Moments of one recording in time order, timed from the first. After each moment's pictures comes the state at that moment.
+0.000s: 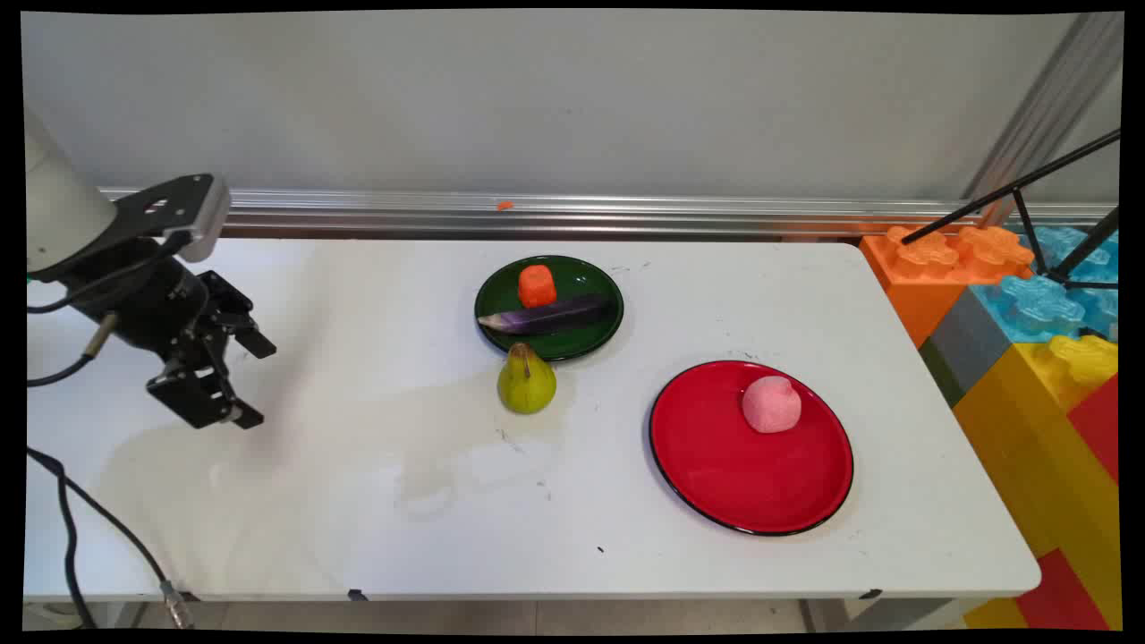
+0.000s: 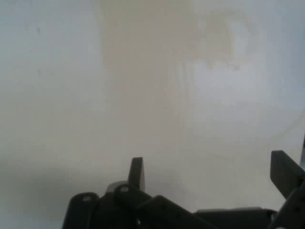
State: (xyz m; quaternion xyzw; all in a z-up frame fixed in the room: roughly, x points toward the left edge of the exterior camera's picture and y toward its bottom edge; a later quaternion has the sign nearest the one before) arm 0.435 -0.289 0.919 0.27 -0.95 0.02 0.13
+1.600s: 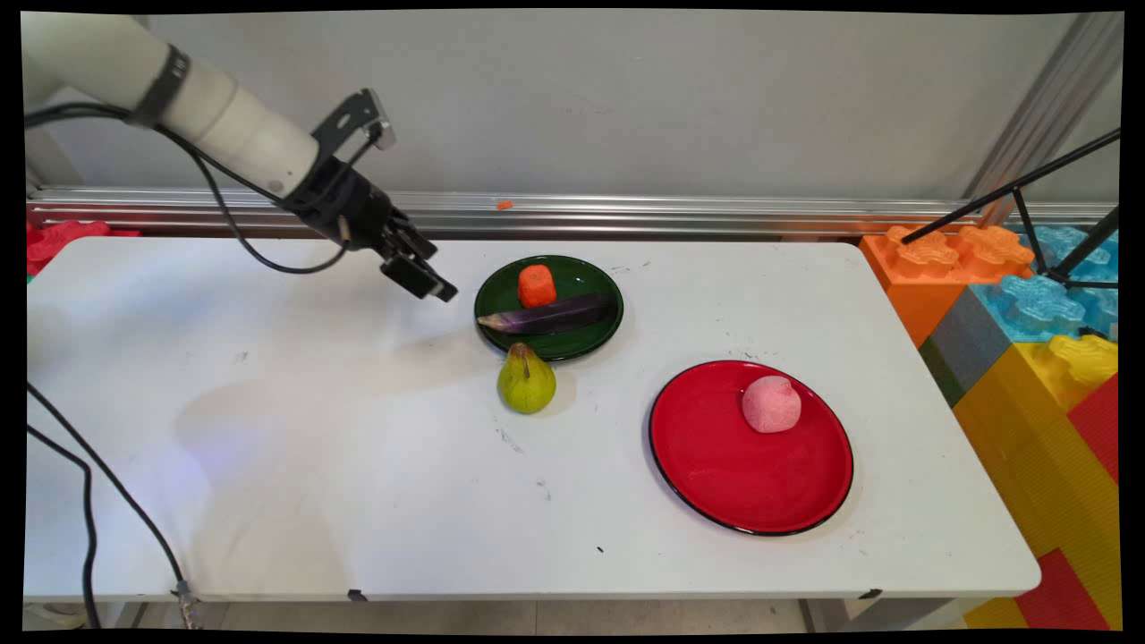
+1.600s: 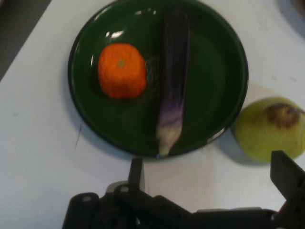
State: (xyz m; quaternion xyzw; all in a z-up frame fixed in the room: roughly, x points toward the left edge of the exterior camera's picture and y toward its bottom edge) arm 0.398 -0.448 0.872 0.35 -0.89 0.08 0.28
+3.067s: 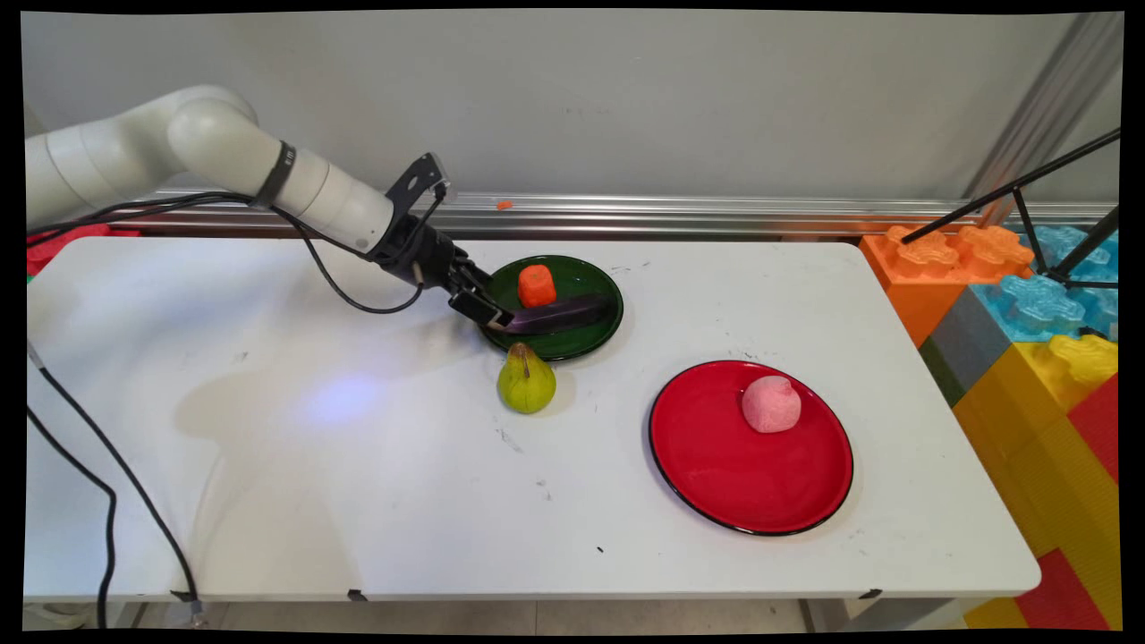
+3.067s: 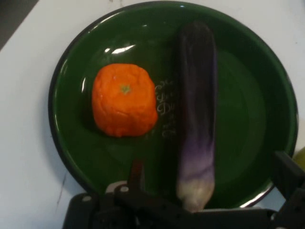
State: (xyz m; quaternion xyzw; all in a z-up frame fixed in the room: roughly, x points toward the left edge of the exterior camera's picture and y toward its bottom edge) arm 0.381 -0.498 0.773 0.34 -0.88 0.08 0.33
